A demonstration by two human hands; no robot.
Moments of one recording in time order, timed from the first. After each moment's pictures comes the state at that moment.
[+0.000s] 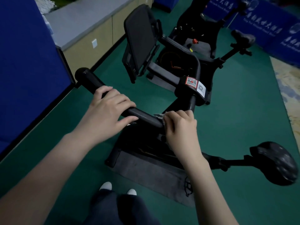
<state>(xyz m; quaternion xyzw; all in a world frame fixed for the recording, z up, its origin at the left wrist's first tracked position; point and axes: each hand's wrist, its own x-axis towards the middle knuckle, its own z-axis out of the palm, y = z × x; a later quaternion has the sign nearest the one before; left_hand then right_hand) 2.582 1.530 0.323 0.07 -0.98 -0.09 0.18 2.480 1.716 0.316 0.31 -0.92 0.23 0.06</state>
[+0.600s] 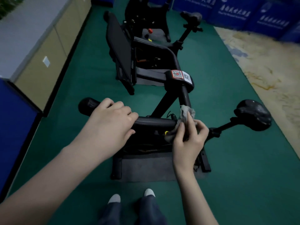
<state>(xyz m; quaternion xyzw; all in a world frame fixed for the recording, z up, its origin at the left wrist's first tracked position) 2.575 1.478 0.354 -0.14 -0.99 0.03 0.08 2.549 1.673 0.279 -0.06 -0.83 0.46 0.29</state>
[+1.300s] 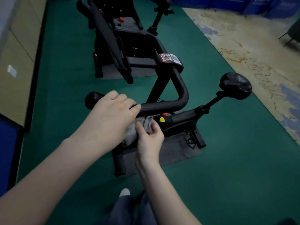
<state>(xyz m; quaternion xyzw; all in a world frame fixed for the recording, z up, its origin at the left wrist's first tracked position) 2.573 1.449 0.354 -0.31 -0.94 0.03 0.14 2.597 1.550 0.262 -0.24 -0.54 0.80 0.10</state>
